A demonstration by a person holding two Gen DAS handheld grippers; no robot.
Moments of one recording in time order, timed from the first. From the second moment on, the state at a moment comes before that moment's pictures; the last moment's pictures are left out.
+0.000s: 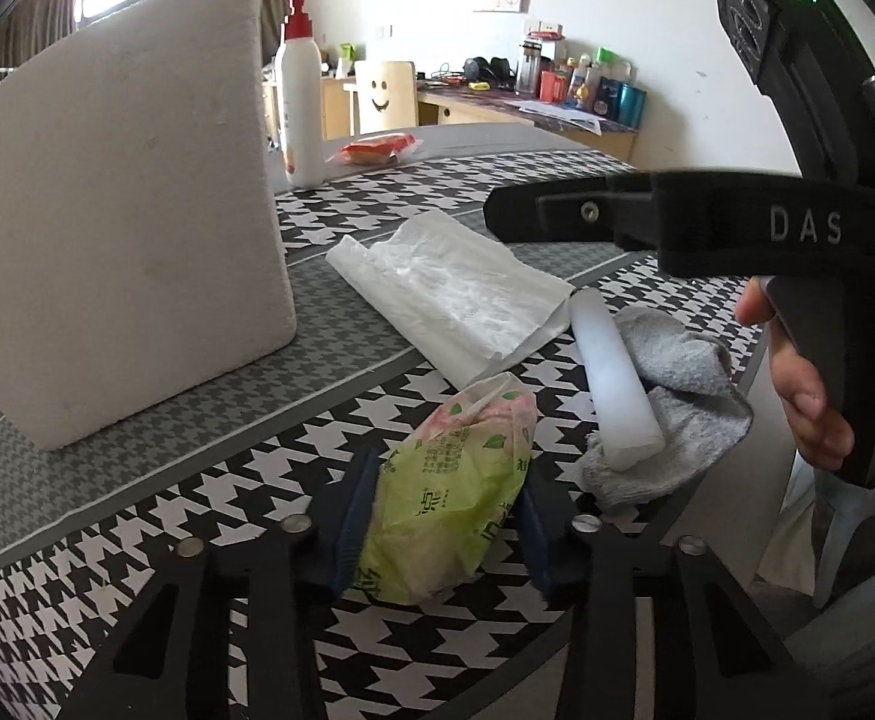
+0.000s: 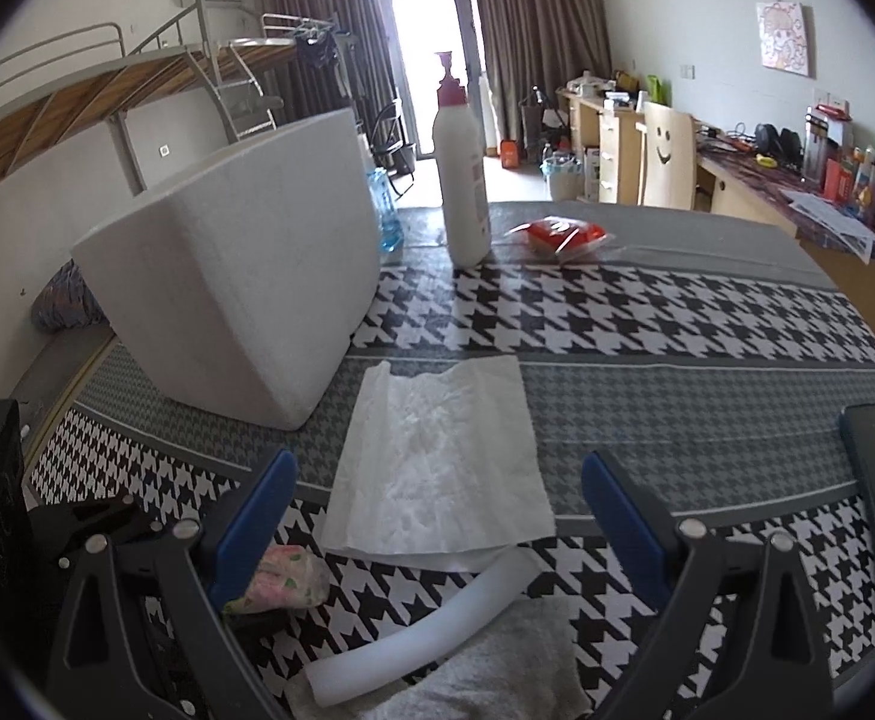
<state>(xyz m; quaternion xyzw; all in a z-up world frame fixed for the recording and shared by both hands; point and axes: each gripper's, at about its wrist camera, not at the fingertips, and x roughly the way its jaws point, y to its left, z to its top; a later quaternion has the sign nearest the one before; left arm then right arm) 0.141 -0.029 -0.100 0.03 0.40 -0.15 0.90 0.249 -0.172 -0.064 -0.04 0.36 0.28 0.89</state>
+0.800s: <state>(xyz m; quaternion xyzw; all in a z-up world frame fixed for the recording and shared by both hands) 0.129 0.014 -0.085 -0.02 0.37 -0.11 0.92 0.262 -0.128 -0.093 -0.12 0.42 0.28 0.86</state>
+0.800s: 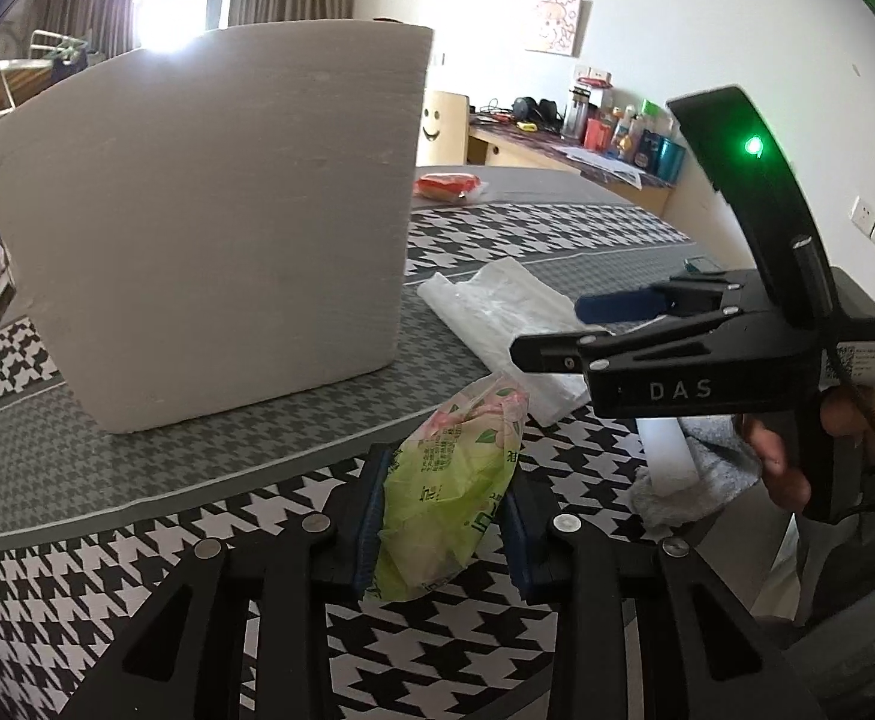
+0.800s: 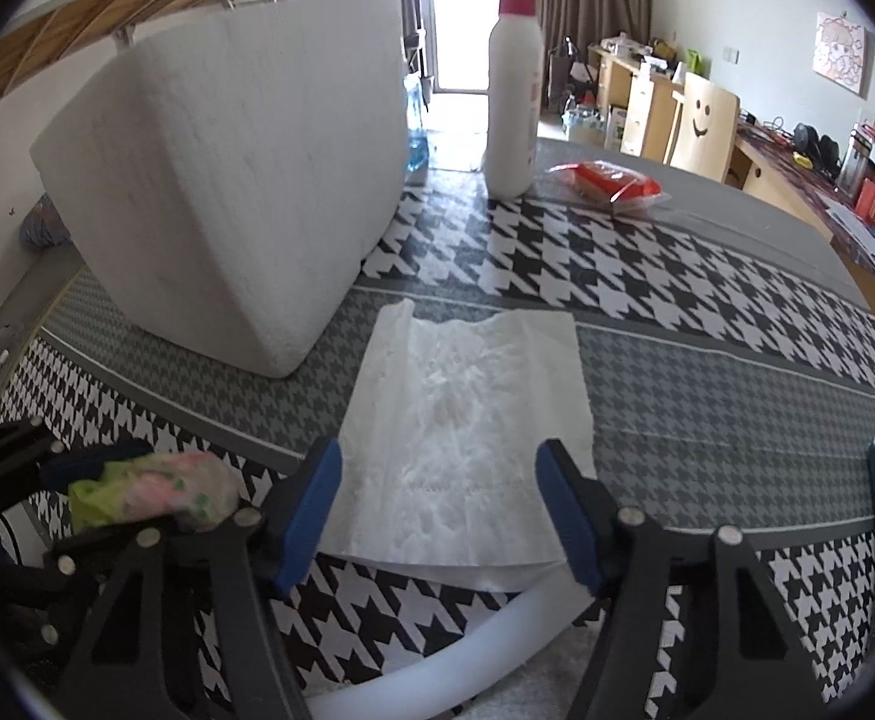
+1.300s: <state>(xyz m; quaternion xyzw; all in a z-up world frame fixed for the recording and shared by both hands) 0.121 0.021 -0.080 -0.03 0.36 -0.11 0.93 0.262 -0.120 -0.103 -0.16 0.45 0.27 0.84</state>
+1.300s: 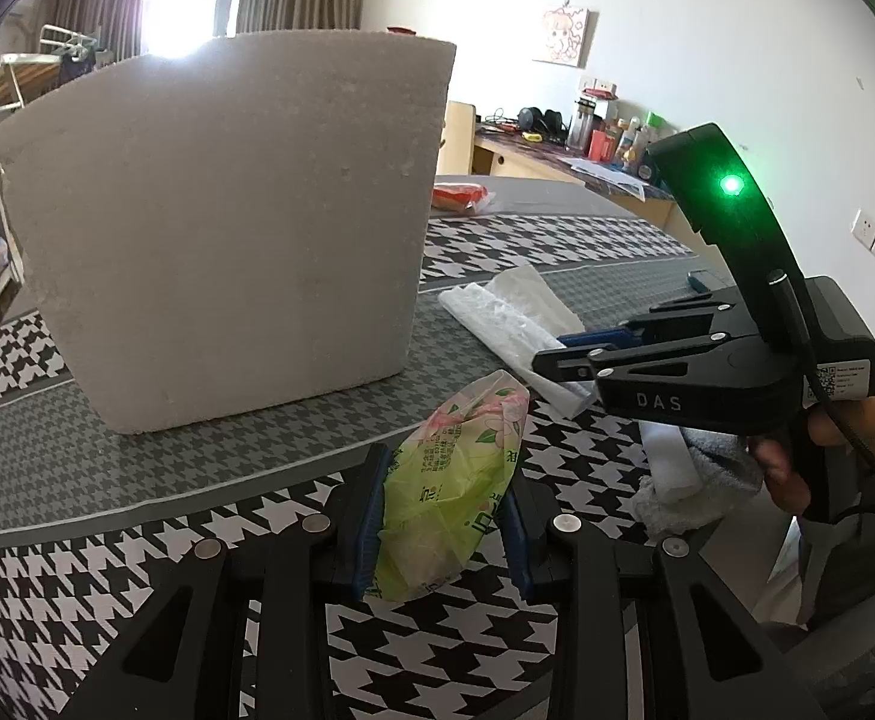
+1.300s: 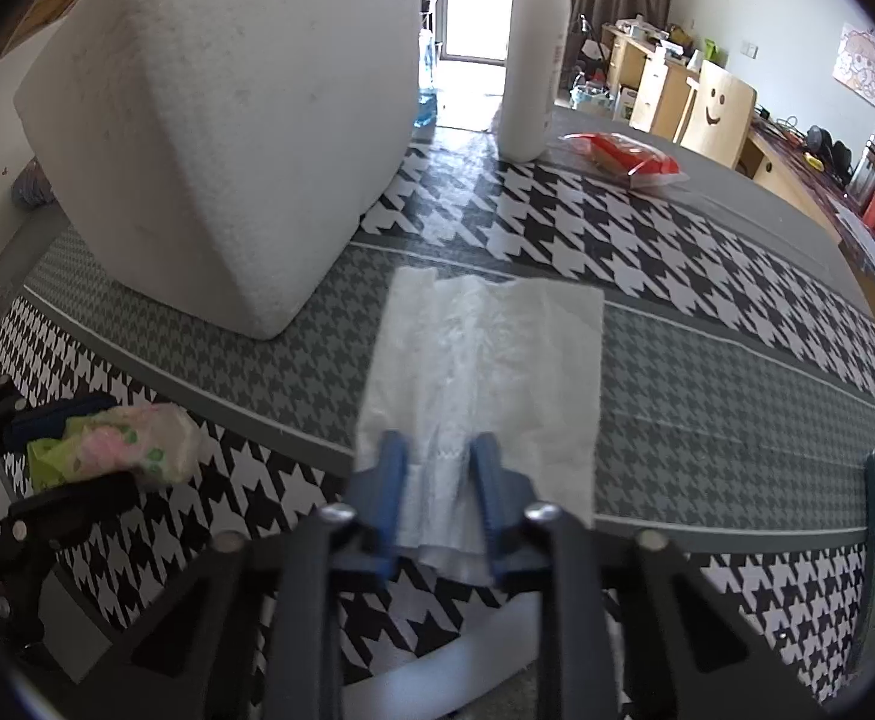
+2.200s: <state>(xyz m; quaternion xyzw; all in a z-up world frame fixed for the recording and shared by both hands) 0.097 0.025 -0.036 -0.02 0.30 -0.09 0.95 0.236 -0.159 -0.039 -0.07 0.35 0.29 0.89</state>
